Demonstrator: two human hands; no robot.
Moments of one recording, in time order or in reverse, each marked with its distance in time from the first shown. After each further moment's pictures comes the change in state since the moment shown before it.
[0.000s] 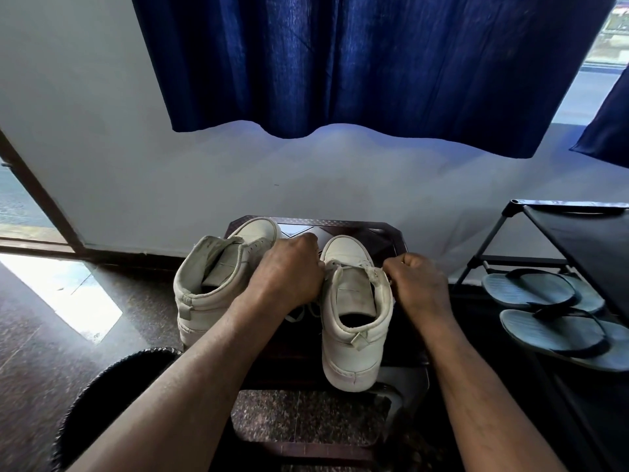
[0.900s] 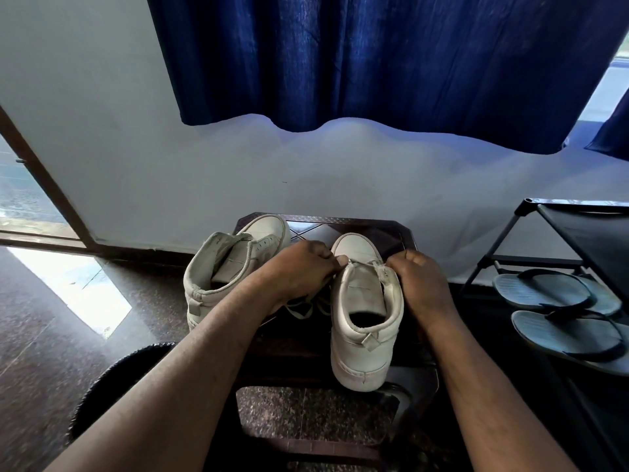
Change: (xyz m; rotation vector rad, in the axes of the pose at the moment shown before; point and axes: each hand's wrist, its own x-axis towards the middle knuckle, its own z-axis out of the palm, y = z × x) left_hand 0.005 -0.011 0.002 -0.448 -0.244 -0.130; right_hand 0.003 0.001 0.010 0.223 -0.095 0.051
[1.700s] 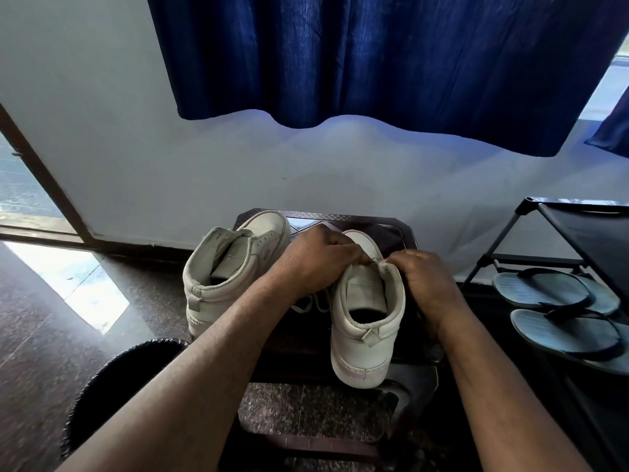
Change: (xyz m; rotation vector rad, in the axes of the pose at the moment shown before) left_hand -0.006 0.021 0.006 -0.072 -0.001 0.124; right_hand -0.001 -0.006 -0.007 0.096 -0.104 0.012
